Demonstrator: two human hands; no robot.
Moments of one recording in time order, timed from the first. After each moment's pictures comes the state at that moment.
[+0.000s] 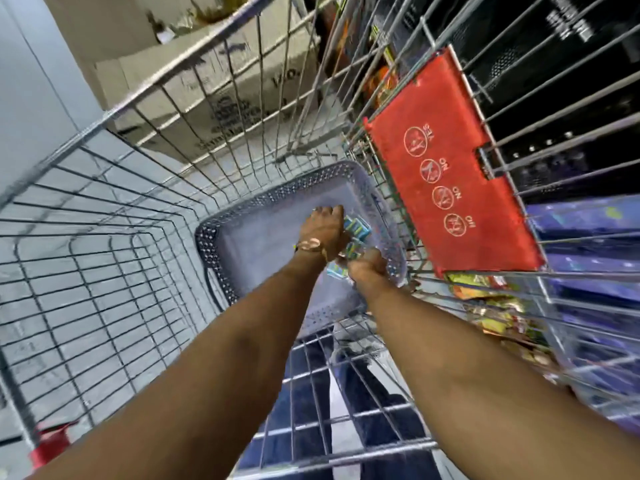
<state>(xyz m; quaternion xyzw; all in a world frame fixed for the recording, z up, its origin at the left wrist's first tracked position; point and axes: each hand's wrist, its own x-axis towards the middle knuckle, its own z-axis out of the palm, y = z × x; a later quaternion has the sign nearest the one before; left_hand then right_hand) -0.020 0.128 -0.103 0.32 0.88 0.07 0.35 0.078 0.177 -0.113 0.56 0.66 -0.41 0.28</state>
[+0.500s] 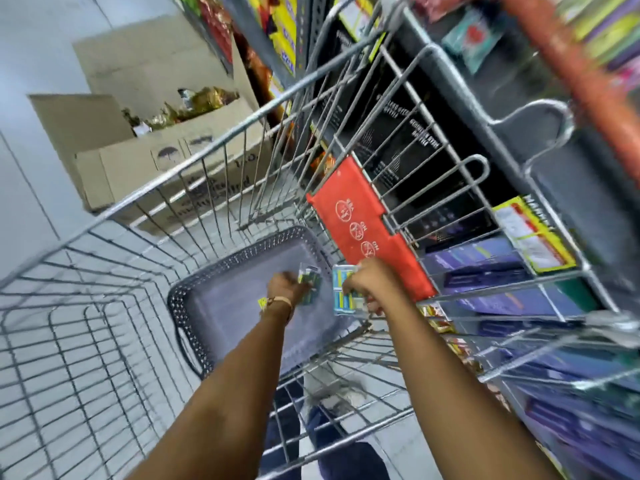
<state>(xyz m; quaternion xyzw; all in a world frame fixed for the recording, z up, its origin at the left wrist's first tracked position) -0.009 0.134 -0.048 -0.02 0.85 0.32 0.42 0.060 0.269 0.059 0.51 0.71 -0.35 0.35</state>
